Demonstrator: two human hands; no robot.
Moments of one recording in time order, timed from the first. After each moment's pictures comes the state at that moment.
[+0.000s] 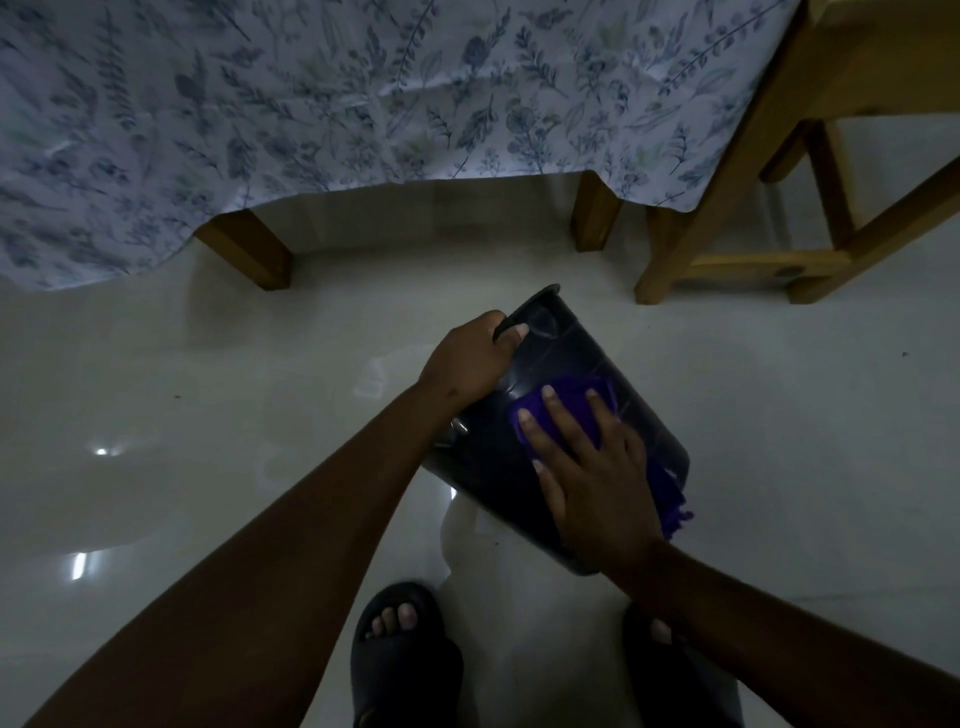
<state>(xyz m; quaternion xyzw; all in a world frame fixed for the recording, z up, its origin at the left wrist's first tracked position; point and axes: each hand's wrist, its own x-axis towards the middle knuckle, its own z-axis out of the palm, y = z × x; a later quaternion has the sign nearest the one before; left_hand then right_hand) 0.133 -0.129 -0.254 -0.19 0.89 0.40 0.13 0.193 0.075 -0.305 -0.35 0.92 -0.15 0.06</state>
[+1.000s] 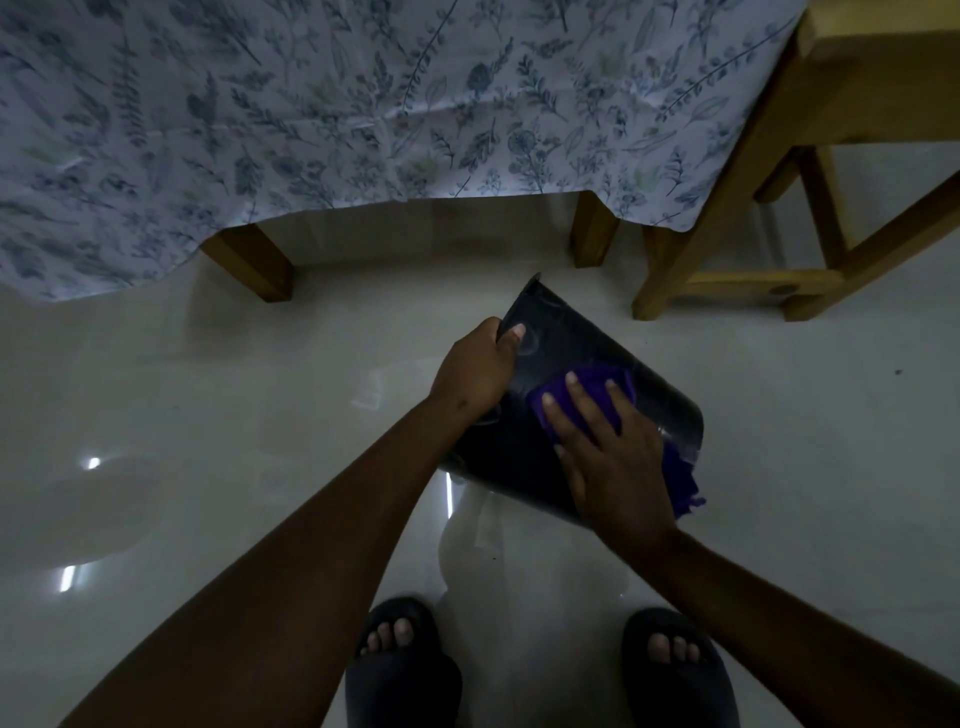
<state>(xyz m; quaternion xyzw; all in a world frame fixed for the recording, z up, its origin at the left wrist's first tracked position) 0.131 -0.120 -0.255 -0.25 0.86 0.44 0.08 0.158 0.080 -0.308 -0.33 0.93 -0.14 0.04</state>
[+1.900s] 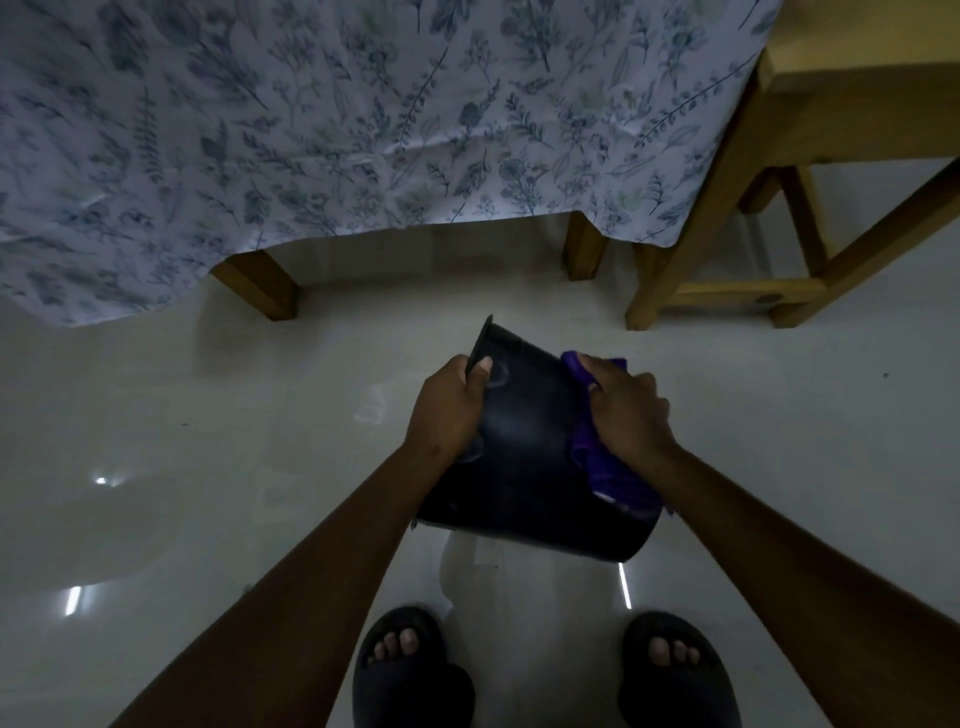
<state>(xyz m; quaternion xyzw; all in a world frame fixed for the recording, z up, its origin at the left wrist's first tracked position) 0.162 -0.127 -0.250 -0.26 0.87 0.41 0.04 0.084 0.068 -0.301 -0.12 0.95 -0.22 0.19</state>
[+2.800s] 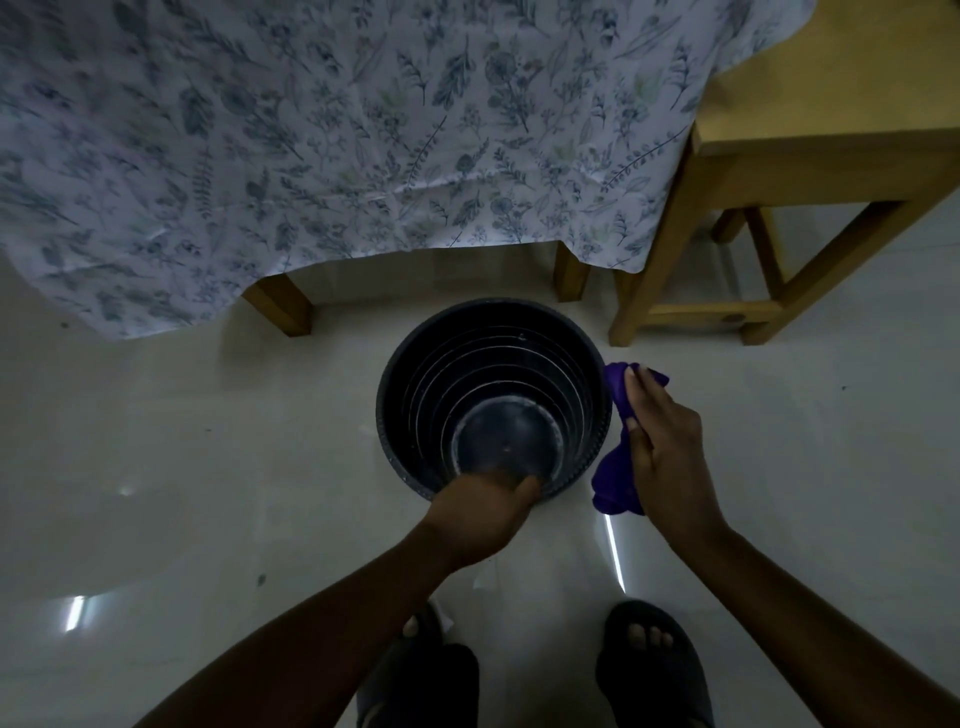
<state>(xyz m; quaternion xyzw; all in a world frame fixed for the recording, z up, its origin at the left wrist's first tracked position) 0.249 -0.070 -0.254 0.19 0.98 0.07 -0.02 0.140 0.133 -0.236 -0.20 0.91 -0.35 0.01</state>
